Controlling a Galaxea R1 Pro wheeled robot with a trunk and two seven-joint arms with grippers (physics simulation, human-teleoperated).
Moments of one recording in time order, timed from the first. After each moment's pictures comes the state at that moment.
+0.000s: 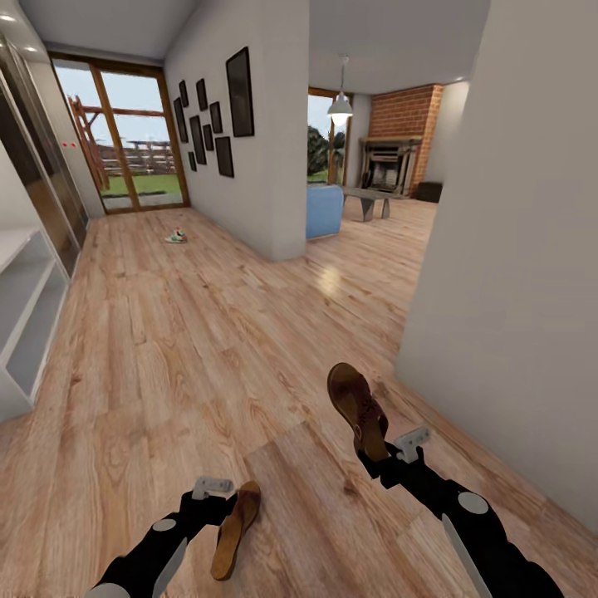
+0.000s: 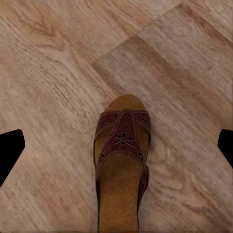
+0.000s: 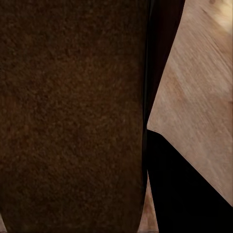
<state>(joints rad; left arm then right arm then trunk) -0.51 0.01 -0.02 -0.42 -0.03 -0.02 -0.15 -0.24 -0.15 0.13 -1.33 -0.06 0.27 0.33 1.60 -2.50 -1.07</state>
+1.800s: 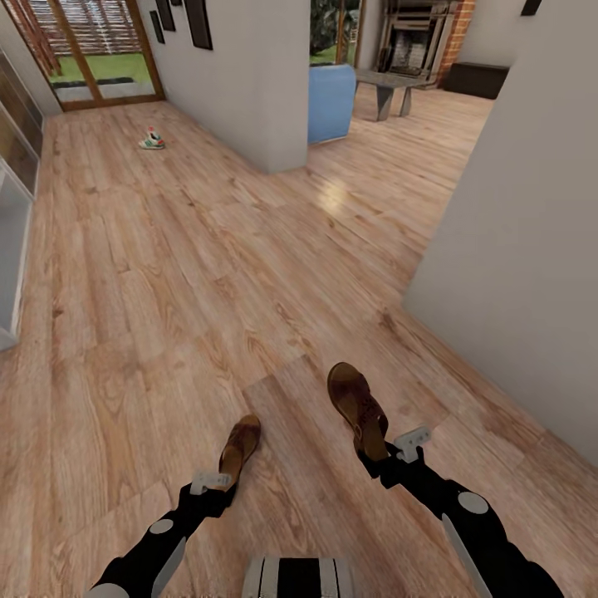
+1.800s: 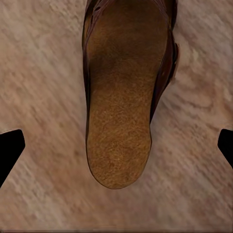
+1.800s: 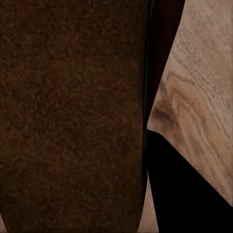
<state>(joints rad) -0.51 0.01 -0.01 -0.42 -0.02 -0.12 -0.14 -0.24 -0.15 0.13 -1.34 -0.06 0.27 0.33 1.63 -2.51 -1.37</state>
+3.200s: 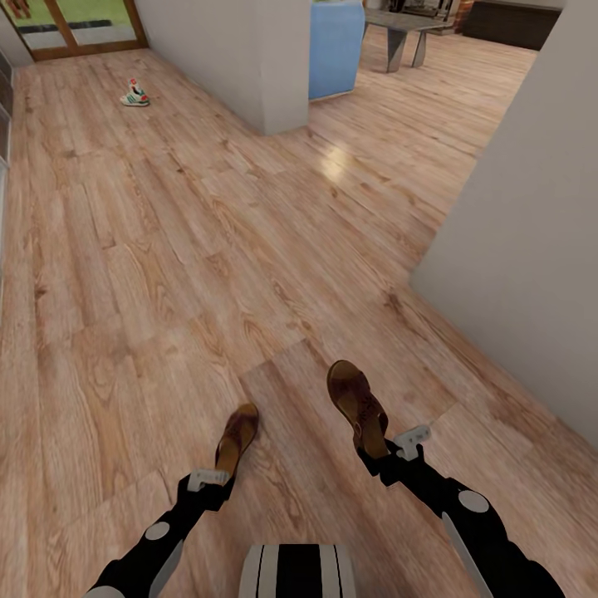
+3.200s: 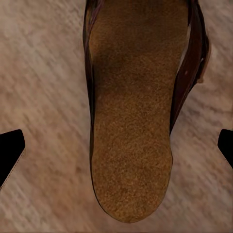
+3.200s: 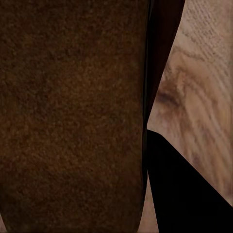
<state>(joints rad) -0.50 0.02 -0.02 -0.42 -0.03 -0.25 -0.15 -0.24 -0.15 0.13 -1.35 -0.06 0.27 0.33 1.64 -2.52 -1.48</state>
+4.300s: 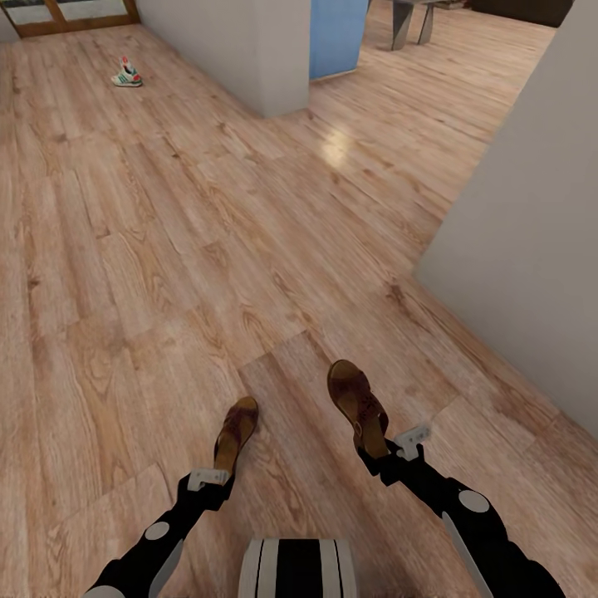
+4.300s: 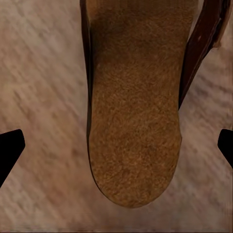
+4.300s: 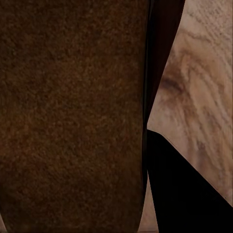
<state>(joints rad) -0.50 0.02 -0.02 -0.42 -0.02 -0.25 -0.15 -0.24 -0.15 0.13 -1.35 -0.06 0.27 0.33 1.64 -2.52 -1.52</state>
